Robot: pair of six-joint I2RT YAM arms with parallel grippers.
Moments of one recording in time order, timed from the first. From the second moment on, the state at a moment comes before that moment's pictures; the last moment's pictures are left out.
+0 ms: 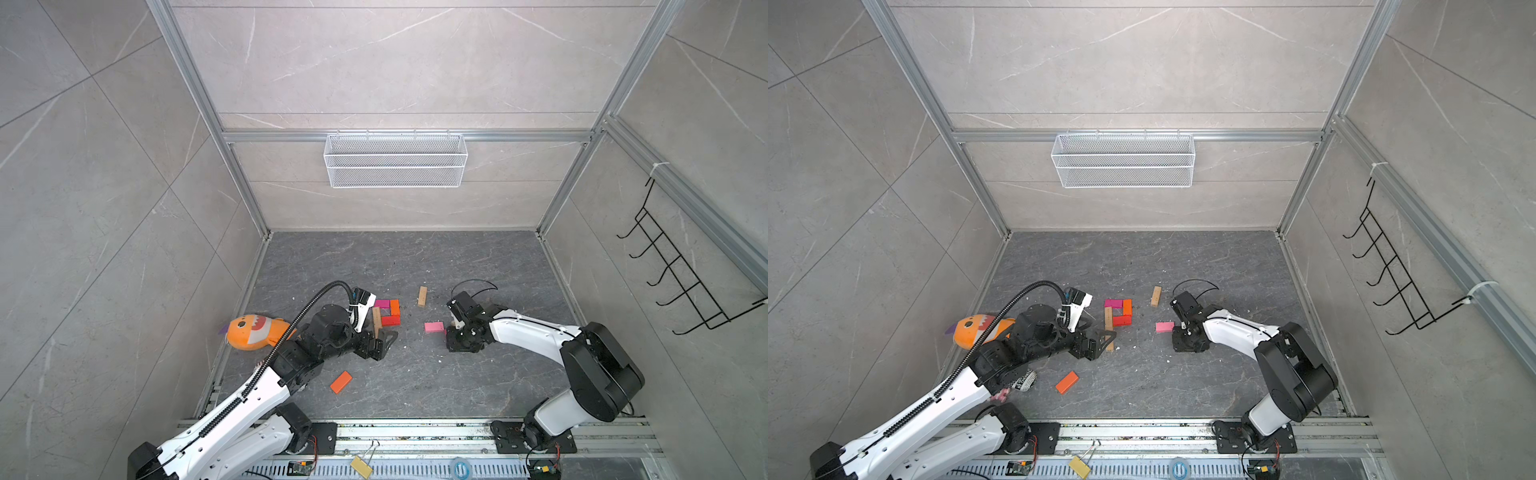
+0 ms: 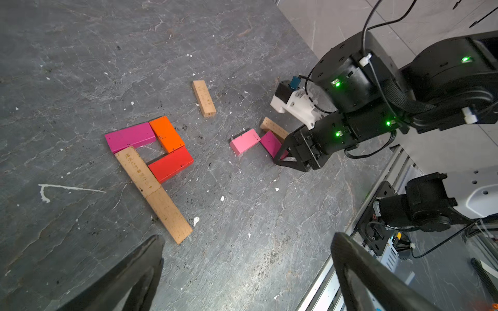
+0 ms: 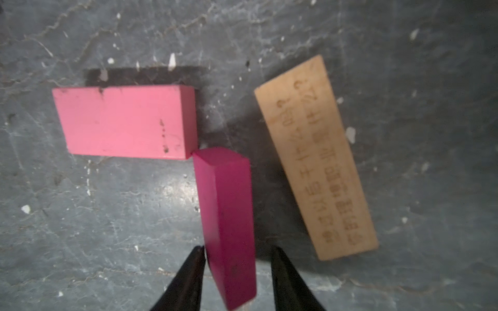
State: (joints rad) left arm -0.74 0.84 0.71 -0.42 0.20 -0.34; right arm 0.57 1.58 0.83 -0.58 -0.05 0.52
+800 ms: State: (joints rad) left arm -0.74 0.89 0.72 -0.41 0.23 -0.34; right arm 0.58 1.58 0.84 -0.59 -0.03 0.53
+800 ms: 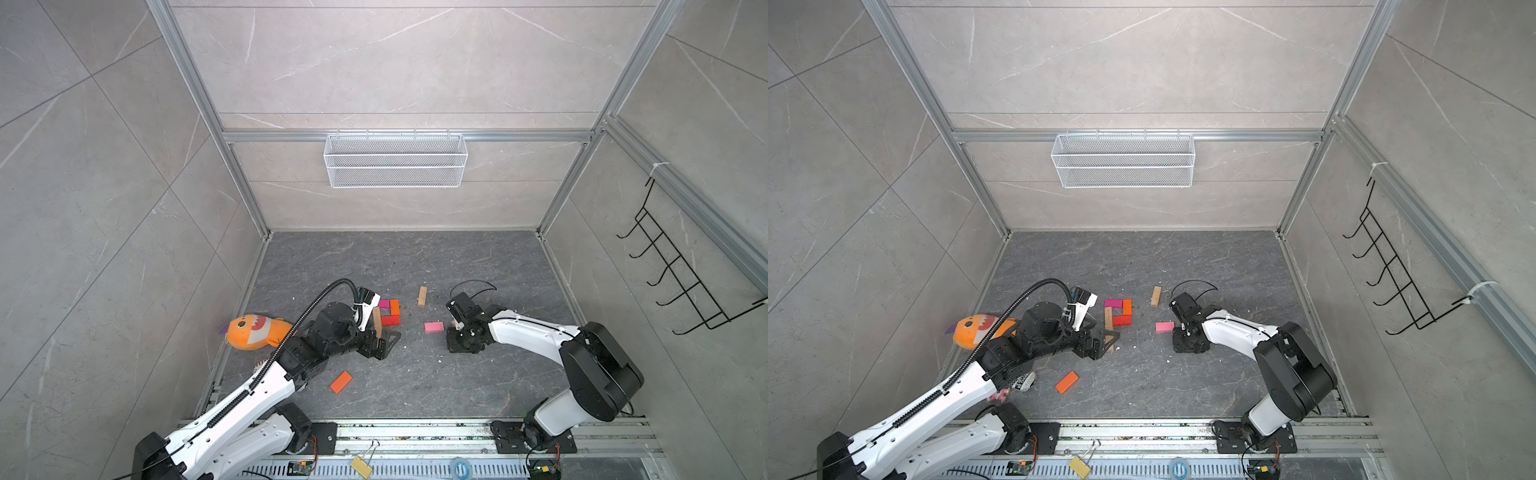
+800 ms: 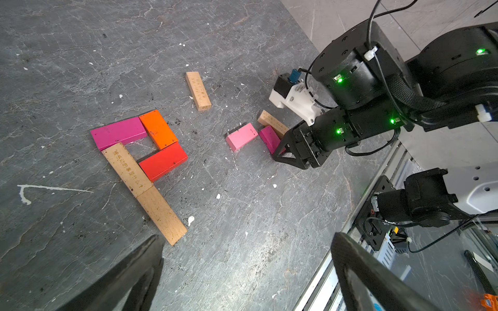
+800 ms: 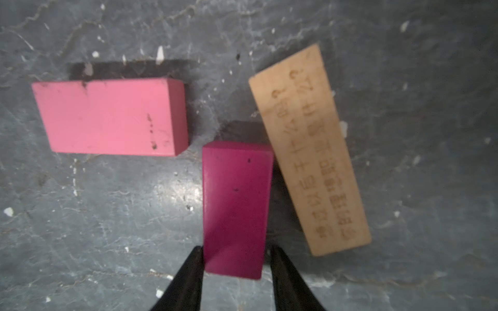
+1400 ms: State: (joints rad) left arm -0.74 0.90 0.72 -0.41 0.23 -0.34; right arm 0.59 1.60 0.86 -0.58 -0.02 0.54
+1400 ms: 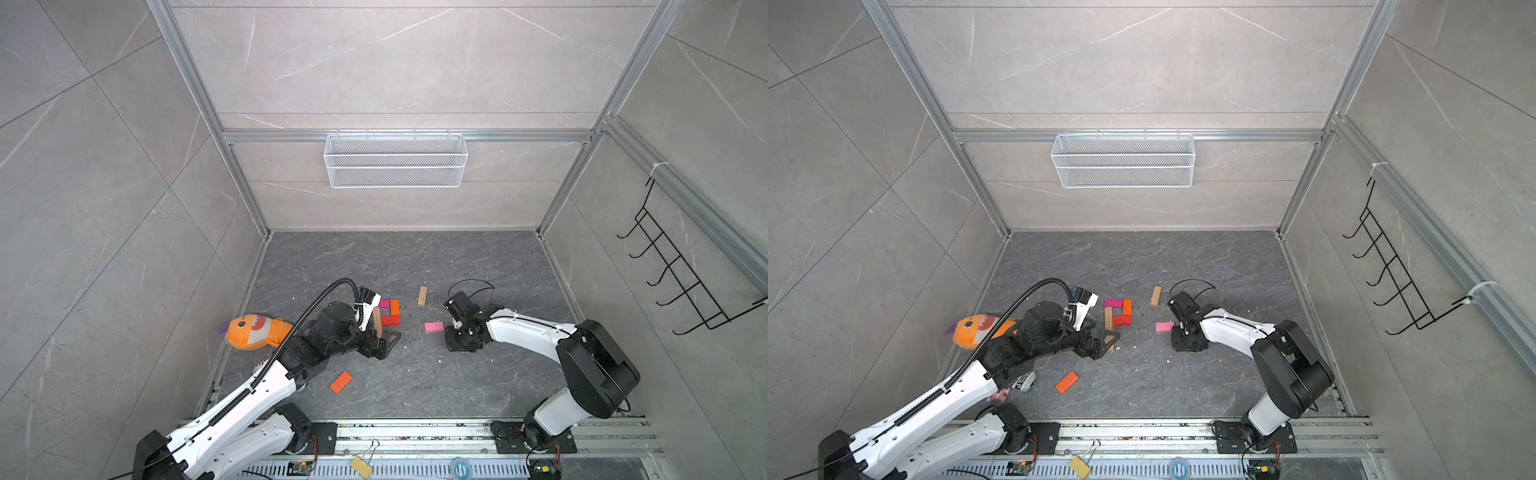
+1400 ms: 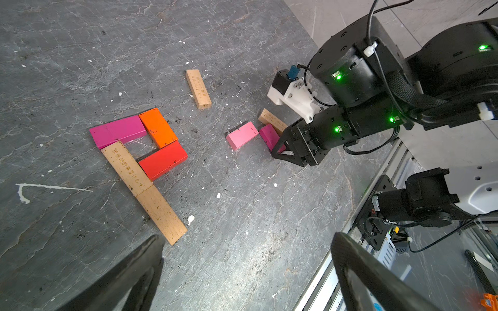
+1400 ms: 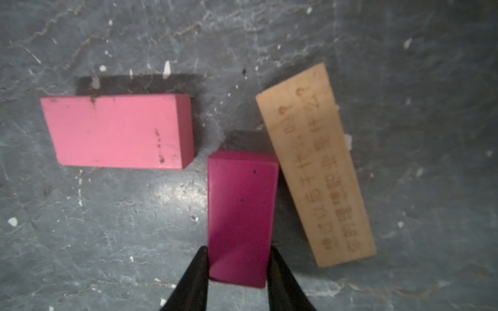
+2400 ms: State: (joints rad) left arm -0.74 0.90 0.72 -0.42 0.24 -0.35; right arm 0.59 1.66 0.92 -0.59 0.00 0.48
